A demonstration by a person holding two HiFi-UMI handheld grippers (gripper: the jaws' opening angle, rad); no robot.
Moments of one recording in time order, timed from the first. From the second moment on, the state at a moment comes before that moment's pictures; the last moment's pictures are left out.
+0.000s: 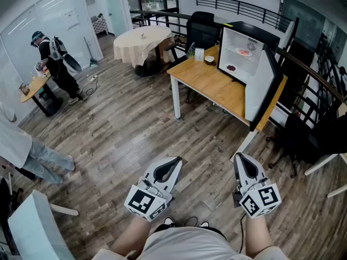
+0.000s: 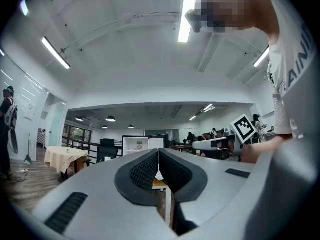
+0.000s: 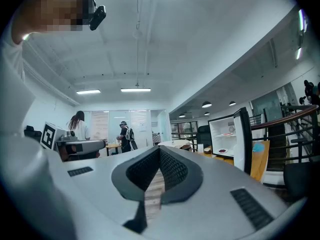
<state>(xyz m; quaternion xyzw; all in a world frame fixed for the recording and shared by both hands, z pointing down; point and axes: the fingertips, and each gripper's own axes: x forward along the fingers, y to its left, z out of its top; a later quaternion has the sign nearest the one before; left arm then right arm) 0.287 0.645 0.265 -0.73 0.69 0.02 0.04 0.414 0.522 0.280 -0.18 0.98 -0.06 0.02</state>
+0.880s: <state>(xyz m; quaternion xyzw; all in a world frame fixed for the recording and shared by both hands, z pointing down) 0.264 0.656 0.265 -0.73 0.68 0.04 0.03 0.393 0.534 0.279 -0.17 0.98 -0.08 0.03</state>
